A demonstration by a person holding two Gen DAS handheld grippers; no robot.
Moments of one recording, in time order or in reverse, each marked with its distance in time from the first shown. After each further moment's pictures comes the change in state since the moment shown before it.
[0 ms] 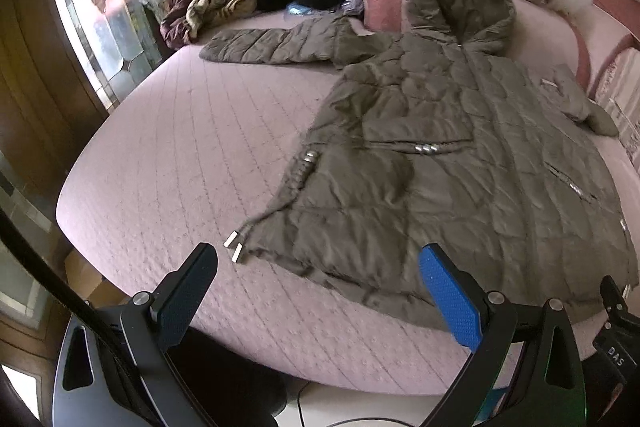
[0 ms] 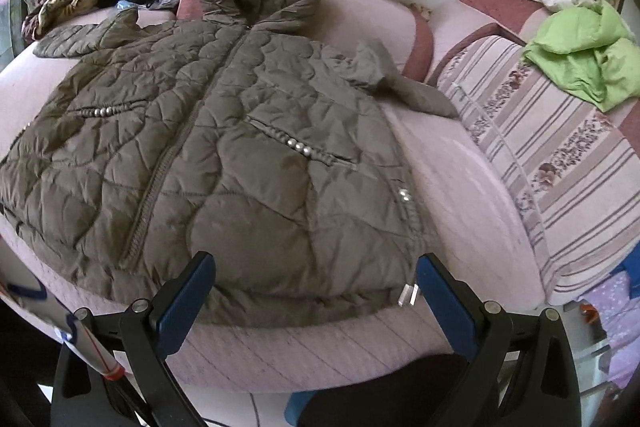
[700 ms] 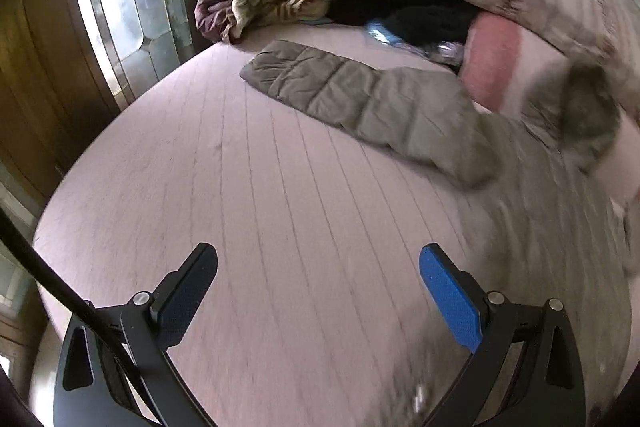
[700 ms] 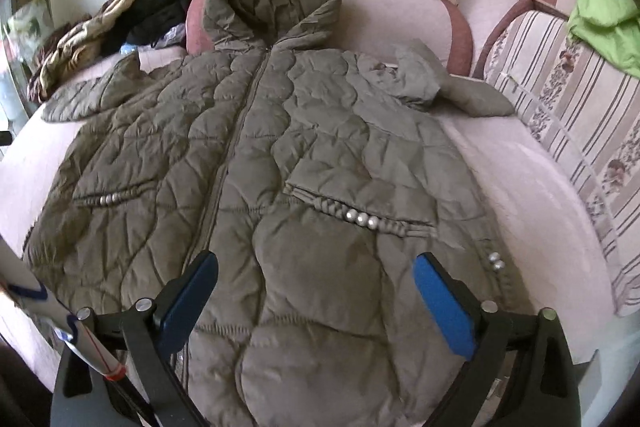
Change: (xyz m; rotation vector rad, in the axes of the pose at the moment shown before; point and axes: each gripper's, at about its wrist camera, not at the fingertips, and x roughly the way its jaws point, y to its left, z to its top) left arm 0.145 0.121 0.177 -0.237 0.022 0.021; right arm 0.067 0.009 0.065 0.147 -0.019 0.206
